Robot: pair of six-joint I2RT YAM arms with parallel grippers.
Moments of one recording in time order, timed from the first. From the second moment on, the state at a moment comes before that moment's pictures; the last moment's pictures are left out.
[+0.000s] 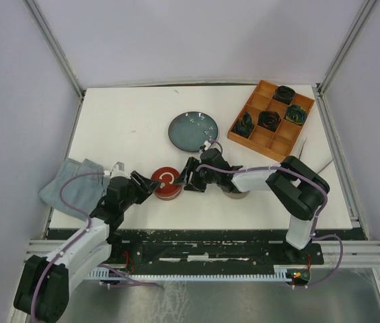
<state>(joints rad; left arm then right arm) -0.34 0.83 0.15 0.14 0.07 -0.97 0.82 1.83 0.88 0.30 -0.27 1.10</state>
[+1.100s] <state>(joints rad) -0.30 1.05 0.52 -0.31 0.04 -0.78 0.85 1.82 0.94 0.15 -0.24 1.07</state>
